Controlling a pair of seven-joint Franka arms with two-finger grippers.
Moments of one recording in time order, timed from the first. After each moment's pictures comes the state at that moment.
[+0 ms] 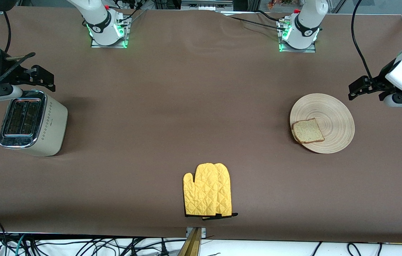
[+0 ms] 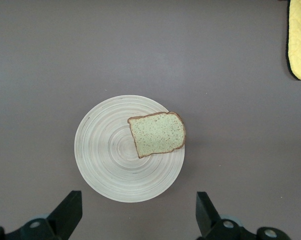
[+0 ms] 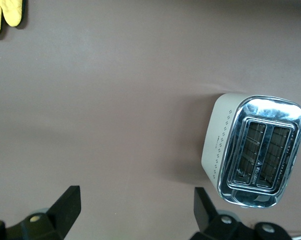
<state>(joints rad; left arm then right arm) 0.01 0.00 -0.05 -1.69 0.01 1.68 -0.05 0.20 0.09 -0.10 -1.49 0.01 1.55 -0.08</state>
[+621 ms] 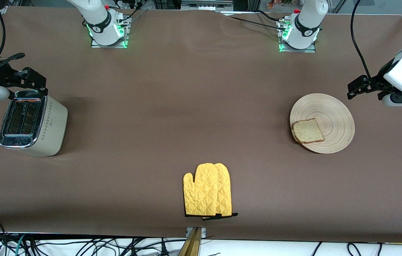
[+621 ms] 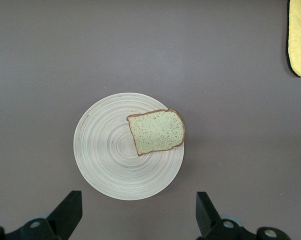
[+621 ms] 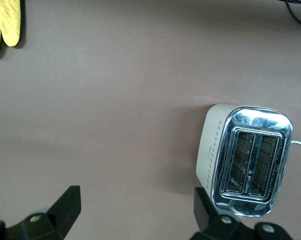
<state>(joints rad) 0.01 0.00 -0.05 -1.69 0.01 1.67 -0.05 0.20 0.09 -0.13 -1.48 0.01 1.59 -0.07</state>
